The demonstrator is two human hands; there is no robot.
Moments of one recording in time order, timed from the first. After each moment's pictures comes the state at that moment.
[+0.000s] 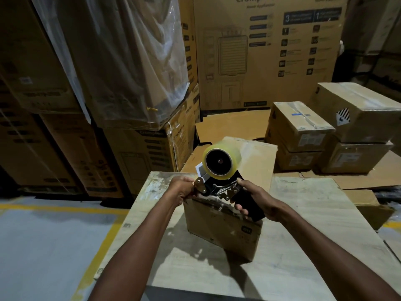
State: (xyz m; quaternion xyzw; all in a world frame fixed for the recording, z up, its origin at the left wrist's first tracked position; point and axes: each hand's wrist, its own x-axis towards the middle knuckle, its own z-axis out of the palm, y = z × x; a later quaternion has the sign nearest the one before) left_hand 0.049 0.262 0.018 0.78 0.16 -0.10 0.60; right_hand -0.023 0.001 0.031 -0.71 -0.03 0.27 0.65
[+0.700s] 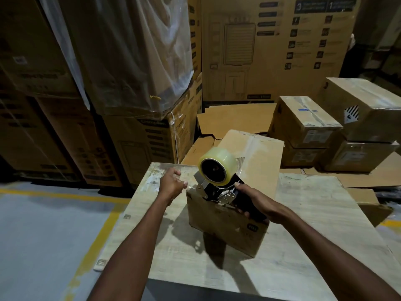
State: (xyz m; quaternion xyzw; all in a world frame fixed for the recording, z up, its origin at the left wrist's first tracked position) left_hand 0.070 0.319 -0.036 0.85 0.11 0.03 0.52; right_hand -0.021 0.026 0.017 -0.78 -0.01 0.23 0.59
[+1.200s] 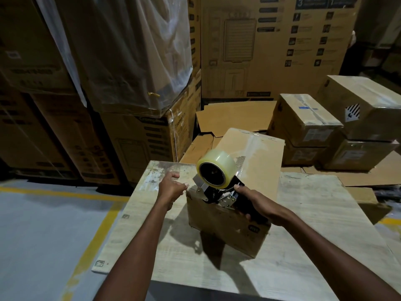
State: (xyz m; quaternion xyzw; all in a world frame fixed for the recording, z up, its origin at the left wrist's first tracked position) left_hand 0.079 0.324 -0.065 0.82 0.12 0.03 0.56; right_hand -0.016 0.027 0.010 -0.80 -0.01 0.24 0.56
